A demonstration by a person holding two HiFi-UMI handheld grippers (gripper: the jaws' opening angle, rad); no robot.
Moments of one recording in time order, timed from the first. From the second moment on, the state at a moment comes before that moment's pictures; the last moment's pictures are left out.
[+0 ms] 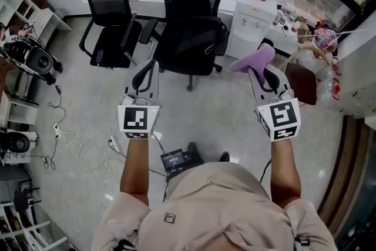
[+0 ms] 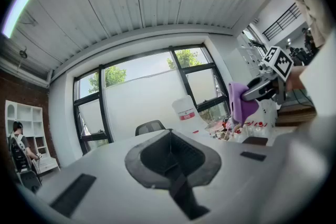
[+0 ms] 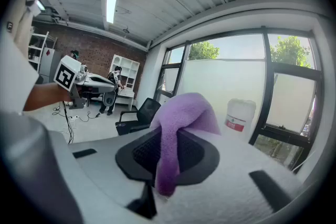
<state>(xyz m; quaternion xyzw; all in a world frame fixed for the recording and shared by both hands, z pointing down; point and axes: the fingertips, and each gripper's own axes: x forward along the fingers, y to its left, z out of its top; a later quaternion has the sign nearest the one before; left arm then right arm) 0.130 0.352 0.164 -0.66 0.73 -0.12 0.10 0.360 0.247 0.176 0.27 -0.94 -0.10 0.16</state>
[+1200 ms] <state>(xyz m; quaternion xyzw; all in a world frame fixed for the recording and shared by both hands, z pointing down) 0.040 0.334 0.170 -0.70 0.70 -0.10 0.11 0.265 0.229 0.167 0.32 -0.93 -0.09 0.15</state>
